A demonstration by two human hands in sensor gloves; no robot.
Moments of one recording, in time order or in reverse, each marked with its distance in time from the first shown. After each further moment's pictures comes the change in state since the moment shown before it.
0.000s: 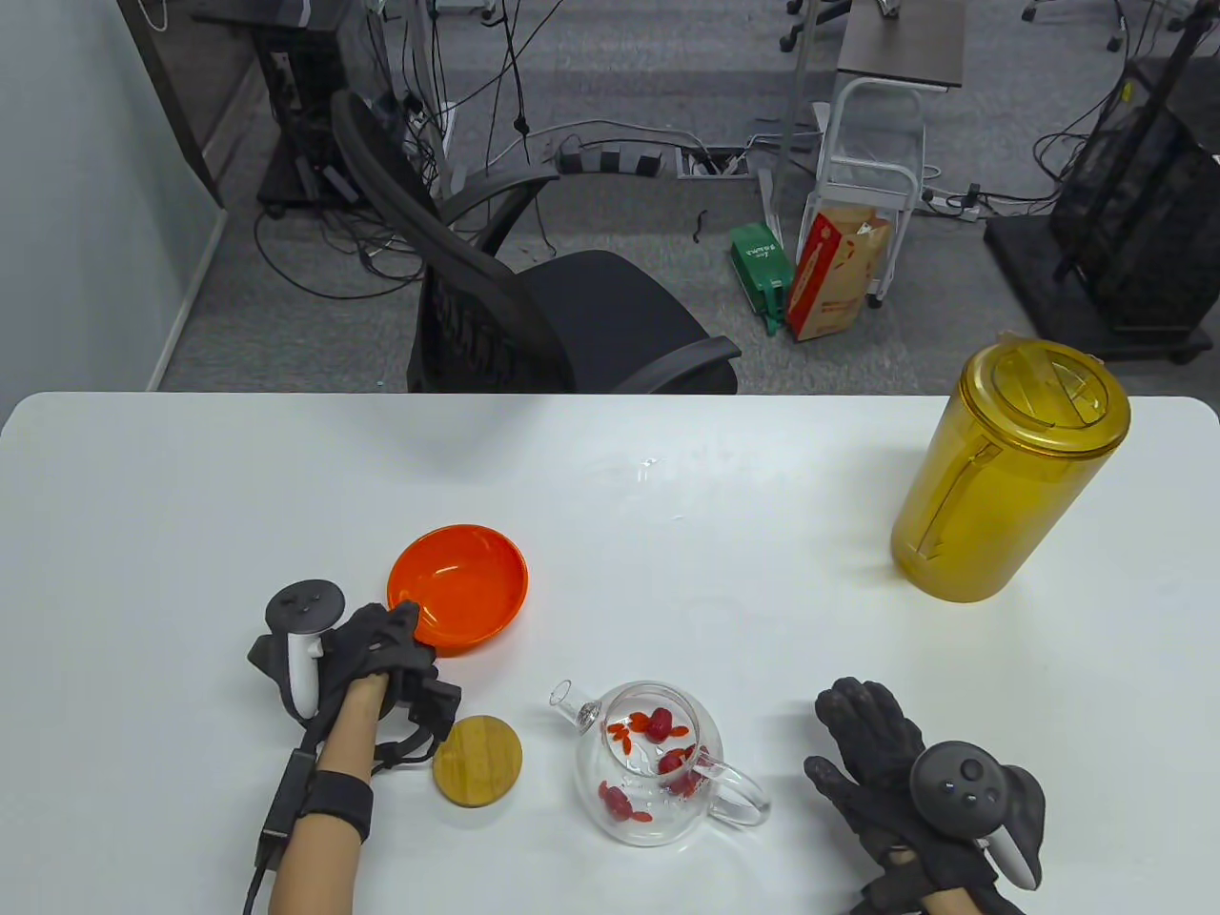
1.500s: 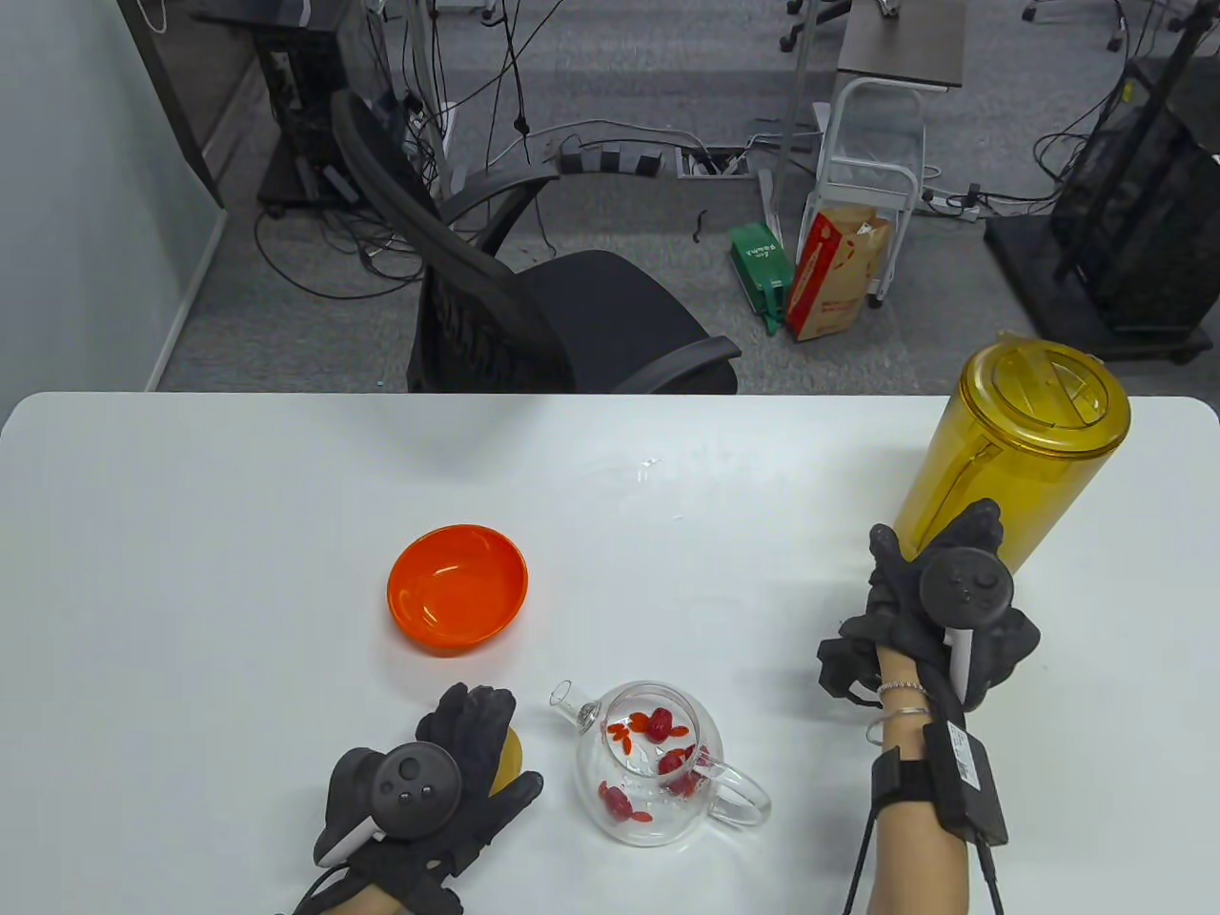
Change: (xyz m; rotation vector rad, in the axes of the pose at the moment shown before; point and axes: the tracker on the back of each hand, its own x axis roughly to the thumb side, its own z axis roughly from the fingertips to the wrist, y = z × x) left_hand -0.013 -0.057 0.154 -0.253 -0.922 -0.540; right_hand 0.019 -0.072 -0.134 -0.687 0.567 0.034
